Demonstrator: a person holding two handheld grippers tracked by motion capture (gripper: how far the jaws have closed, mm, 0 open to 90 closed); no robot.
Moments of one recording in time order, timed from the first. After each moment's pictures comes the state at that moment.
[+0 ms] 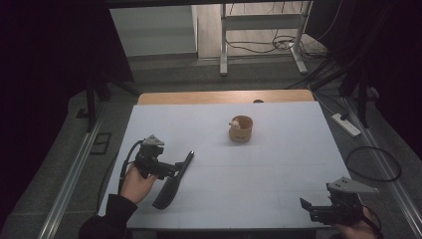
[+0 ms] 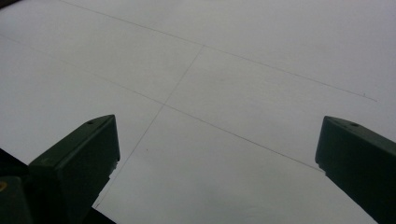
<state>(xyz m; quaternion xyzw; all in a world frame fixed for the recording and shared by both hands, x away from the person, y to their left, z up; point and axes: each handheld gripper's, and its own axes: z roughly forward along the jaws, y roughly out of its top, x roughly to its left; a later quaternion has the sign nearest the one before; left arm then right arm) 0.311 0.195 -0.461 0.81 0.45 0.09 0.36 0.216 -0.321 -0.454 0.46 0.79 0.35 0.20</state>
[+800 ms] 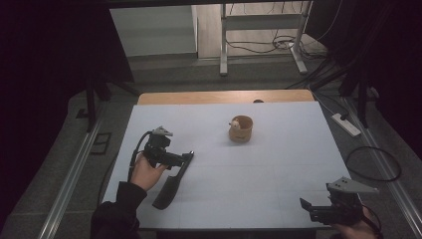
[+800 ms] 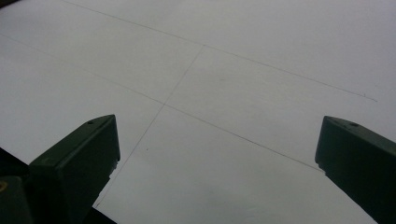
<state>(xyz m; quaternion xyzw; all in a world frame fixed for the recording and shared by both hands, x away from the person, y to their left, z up) 0.343 0.181 -0.460 0.82 0.44 0.08 0.36 0.217 -0.321 -0.454 0.46 0.79 0.35 0.20</state>
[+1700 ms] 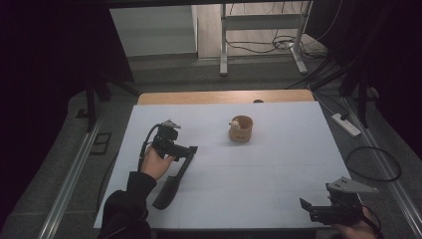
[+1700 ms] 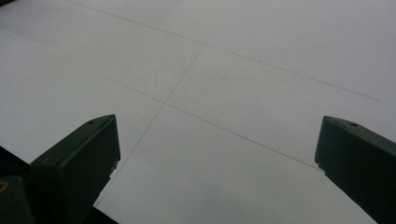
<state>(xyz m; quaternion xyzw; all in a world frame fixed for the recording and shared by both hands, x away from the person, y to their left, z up) 0.374 0.166 -0.468 0.82 0.44 0.07 0.36 0.217 -0.320 -0.454 0.46 0.79 0.35 0.20</state>
